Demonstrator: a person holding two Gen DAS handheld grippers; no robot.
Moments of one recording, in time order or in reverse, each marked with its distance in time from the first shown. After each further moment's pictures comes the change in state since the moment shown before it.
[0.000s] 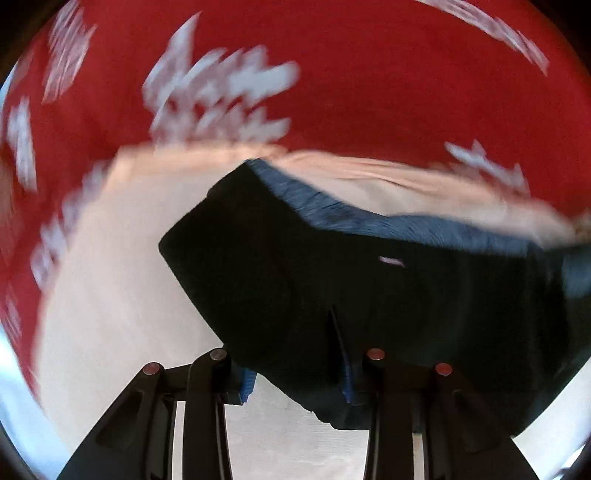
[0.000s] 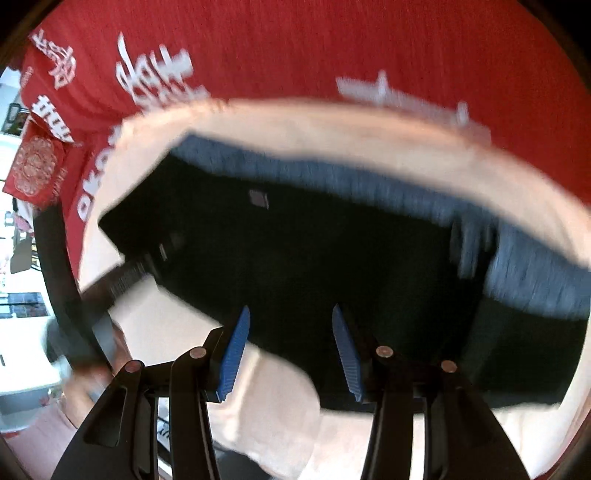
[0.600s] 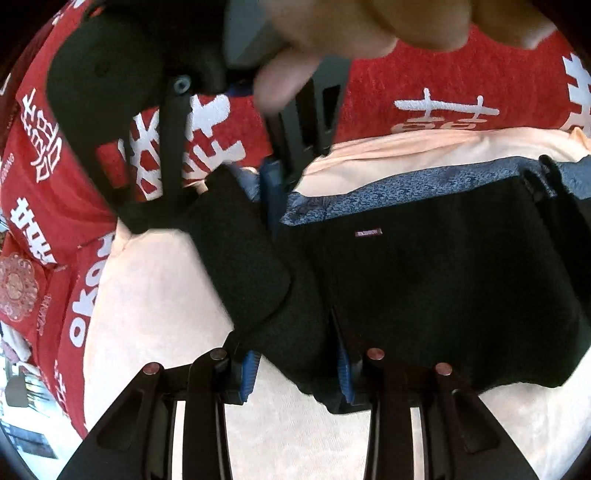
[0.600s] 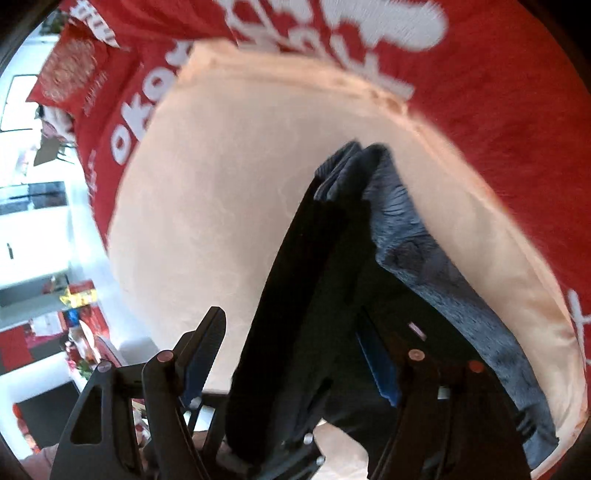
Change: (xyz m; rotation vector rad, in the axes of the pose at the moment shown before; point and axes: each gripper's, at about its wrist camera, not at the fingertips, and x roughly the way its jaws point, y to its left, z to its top) left arm -0.010 -0.032 -0.019 0.205 -0.040 0.088; right arm 0.126 0.135 0.109 -0.294 0.390 0.063
